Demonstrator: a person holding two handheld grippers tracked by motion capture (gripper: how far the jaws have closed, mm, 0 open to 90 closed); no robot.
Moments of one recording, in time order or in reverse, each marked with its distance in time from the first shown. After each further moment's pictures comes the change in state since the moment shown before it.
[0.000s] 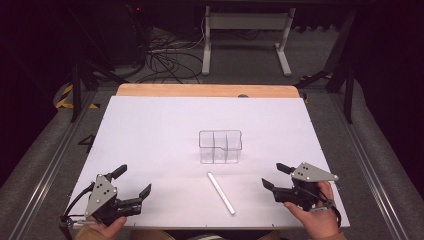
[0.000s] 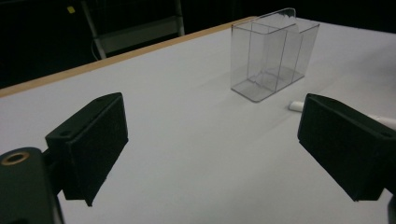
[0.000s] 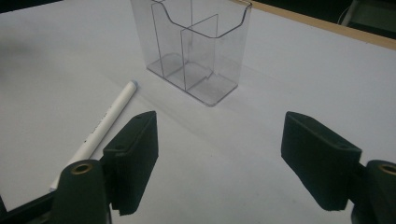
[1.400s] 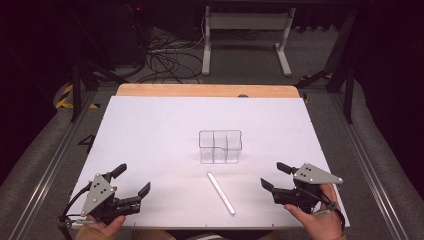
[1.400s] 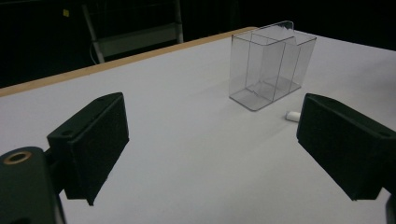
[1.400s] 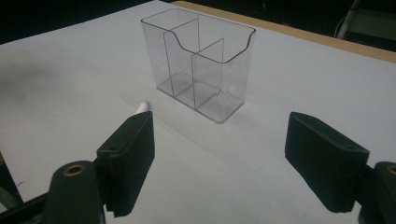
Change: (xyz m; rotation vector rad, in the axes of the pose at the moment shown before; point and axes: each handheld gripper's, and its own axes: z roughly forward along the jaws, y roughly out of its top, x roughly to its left) left arm 0.003 0.000 -0.001 -0.029 0.003 -0.033; right arm 0.010 0.010 -0.010 -0.052 0.002 0.030
